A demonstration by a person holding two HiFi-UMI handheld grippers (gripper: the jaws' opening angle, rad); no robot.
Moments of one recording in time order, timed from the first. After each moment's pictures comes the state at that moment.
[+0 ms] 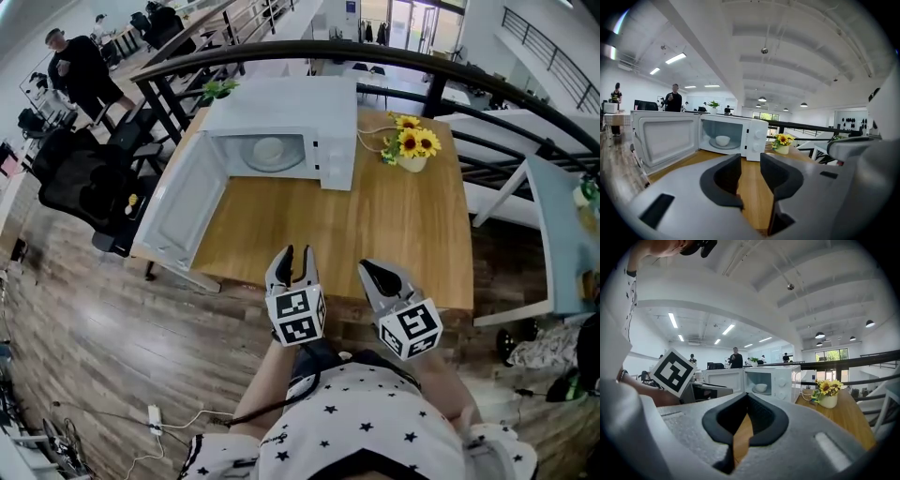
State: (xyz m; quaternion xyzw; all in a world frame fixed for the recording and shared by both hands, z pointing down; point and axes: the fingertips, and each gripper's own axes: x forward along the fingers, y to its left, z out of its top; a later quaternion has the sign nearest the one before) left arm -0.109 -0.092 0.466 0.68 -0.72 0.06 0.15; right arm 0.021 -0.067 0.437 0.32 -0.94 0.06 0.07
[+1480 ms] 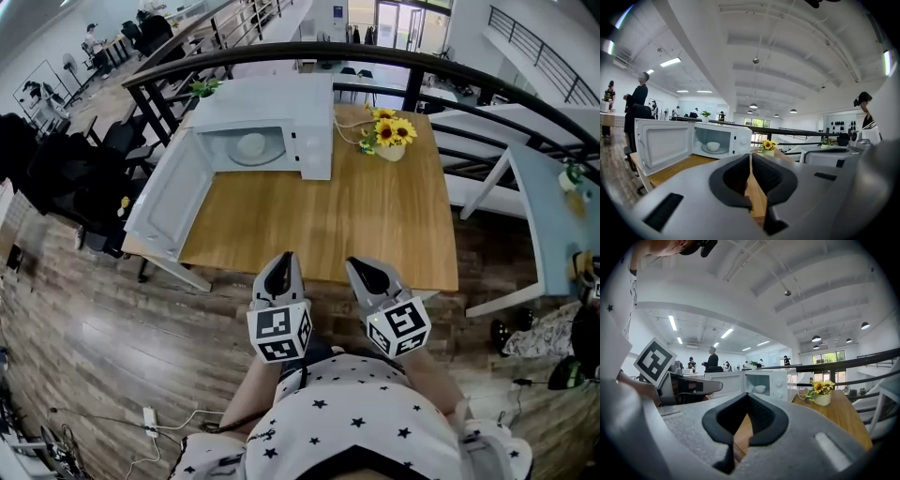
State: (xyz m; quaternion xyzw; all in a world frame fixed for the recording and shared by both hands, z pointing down) left arm -0.061 -0.020 0.430 0.72 -0.68 0.04 0.12; right arm 0.053 -0.019 0.431 0.34 -0.94 0.05 0.05
